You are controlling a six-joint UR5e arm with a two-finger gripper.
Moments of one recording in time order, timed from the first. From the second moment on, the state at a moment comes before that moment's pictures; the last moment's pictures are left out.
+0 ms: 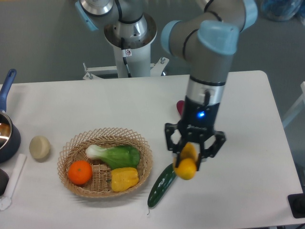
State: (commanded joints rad) arm 2.49 -1.90 -1.49 -0.85 1.12 0.51
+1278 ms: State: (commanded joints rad) arm 2.36 -1.80 -1.82 -0.84 1.20 0.89
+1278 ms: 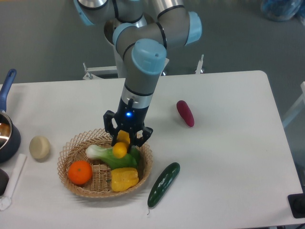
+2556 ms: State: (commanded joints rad) arm 2.37 -1.88 -1.82 -0.84 1.20 0.92
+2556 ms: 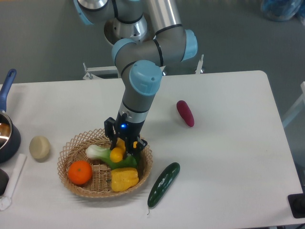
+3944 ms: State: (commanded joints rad) arm 2.41 -1.91 -1.74 -0.84 1.21 0.90
